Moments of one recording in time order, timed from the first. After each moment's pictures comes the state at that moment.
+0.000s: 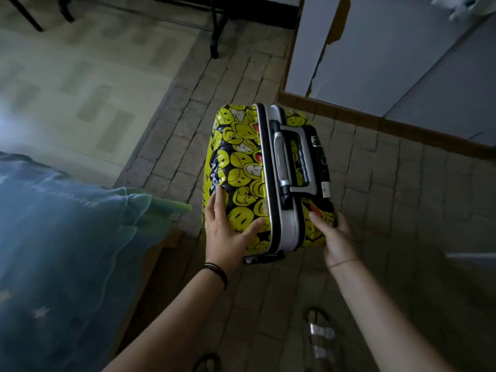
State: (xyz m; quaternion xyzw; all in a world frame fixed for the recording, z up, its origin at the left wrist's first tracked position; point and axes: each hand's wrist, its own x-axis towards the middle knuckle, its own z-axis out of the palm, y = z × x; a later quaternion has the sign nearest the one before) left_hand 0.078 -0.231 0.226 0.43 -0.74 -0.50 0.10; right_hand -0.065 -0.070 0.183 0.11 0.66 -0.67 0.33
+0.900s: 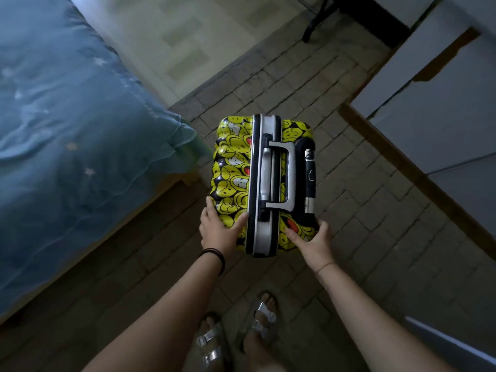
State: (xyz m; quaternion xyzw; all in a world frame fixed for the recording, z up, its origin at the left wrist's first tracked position) left_hand 0.121 -0.153 0.233 0.70 -0.53 -0.48 0.07; right_hand -0.059 -0.053 0.239 -0.15 0.83 -0.29 0.45
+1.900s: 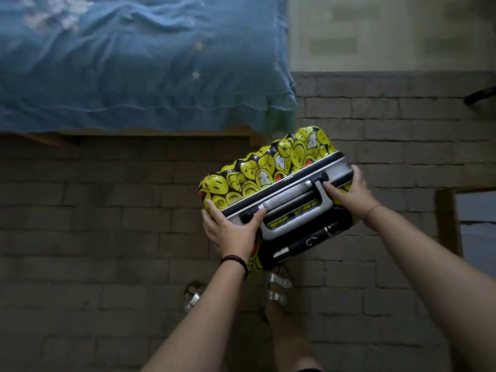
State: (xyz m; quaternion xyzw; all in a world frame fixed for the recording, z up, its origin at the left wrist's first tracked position) left_hand 0.077 -0.079 0.244 0.88 -0.12 -0.36 0.28; right_hand -0.126 -0.243 0.241 -0.55 0.69 0.03 0.46
